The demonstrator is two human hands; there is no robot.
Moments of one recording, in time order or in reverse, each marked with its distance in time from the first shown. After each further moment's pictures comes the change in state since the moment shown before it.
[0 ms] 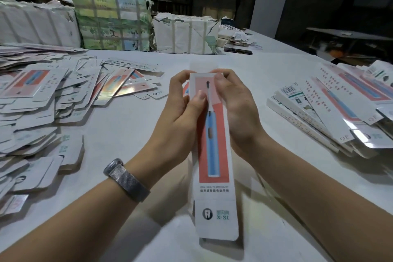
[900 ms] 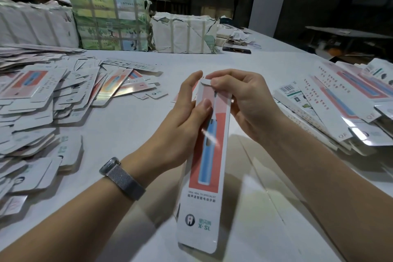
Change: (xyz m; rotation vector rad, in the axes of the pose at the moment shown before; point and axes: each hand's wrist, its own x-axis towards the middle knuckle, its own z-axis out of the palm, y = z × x) left_hand -0.004 0.003 -0.003 0.171 -0.171 -0.032; right_hand 0.018 -0.013 -0.022 0.029 -0.020 0.109
